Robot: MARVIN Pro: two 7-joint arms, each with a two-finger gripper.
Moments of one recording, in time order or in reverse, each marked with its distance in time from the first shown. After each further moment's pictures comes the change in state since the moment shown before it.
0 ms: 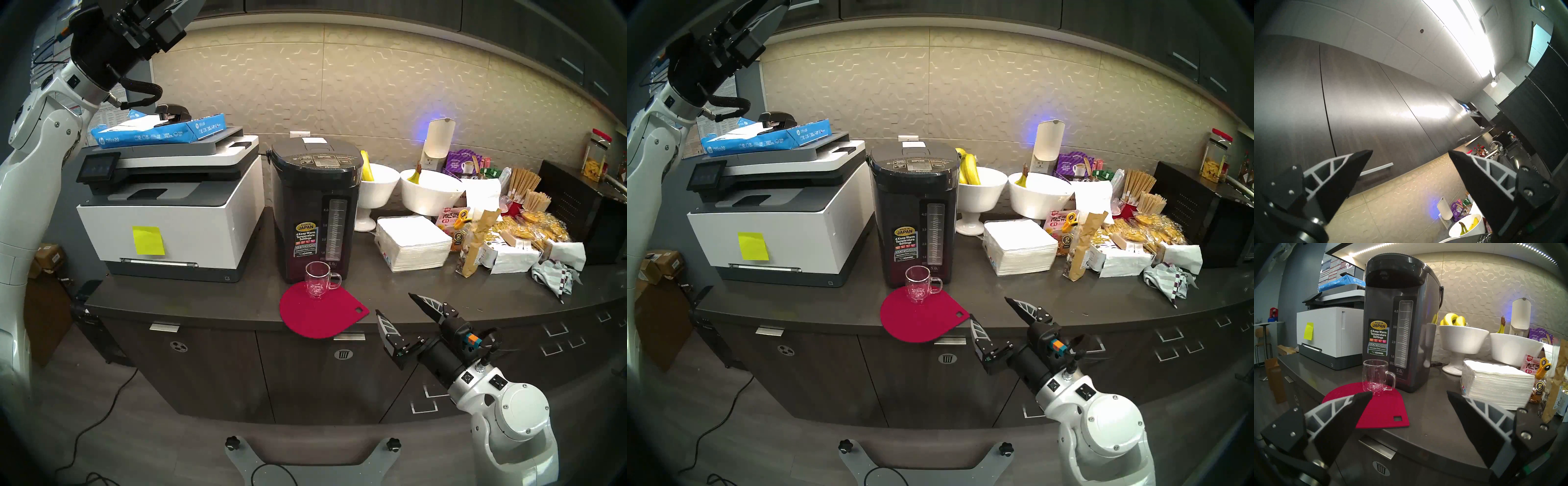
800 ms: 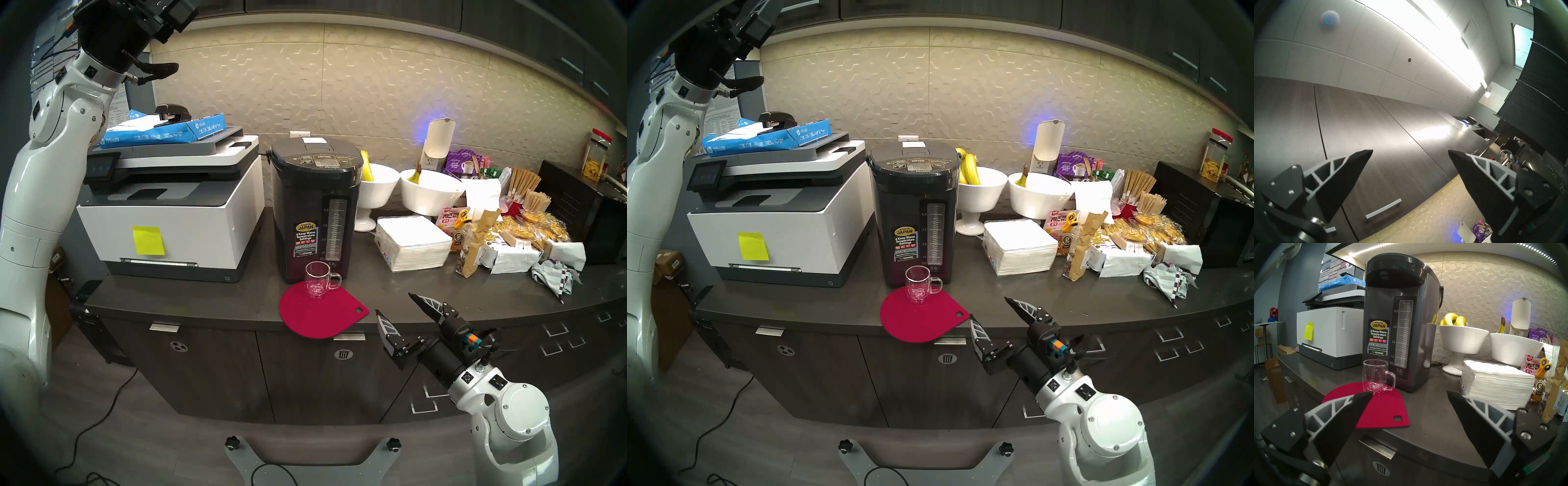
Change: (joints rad) left arm -0.122 -0.118 0.088 0.043 0.104 -0.204 -0.005; right arm 0.000 0.001 0.000 0.000 0.000 0.000 0.000
